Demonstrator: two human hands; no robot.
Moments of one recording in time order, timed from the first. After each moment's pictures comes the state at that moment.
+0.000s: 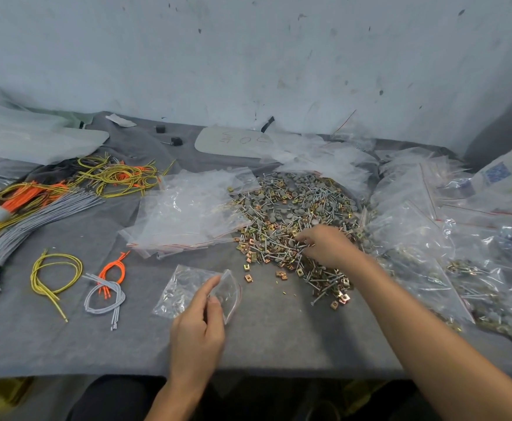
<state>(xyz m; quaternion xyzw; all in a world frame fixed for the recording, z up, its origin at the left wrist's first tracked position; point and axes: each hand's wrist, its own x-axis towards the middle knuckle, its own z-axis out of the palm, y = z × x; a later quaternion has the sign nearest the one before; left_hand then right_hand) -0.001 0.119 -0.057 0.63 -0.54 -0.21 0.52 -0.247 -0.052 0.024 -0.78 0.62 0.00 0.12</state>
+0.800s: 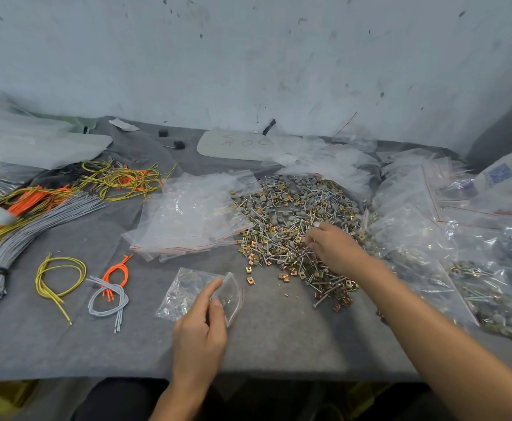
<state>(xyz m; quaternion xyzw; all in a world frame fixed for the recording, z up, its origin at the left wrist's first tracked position) -0.003 0.119 -0.053 0.65 -0.52 -0.22 0.52 -0.268 -0.051 0.008 -0.81 0.58 -0.06 0.06</state>
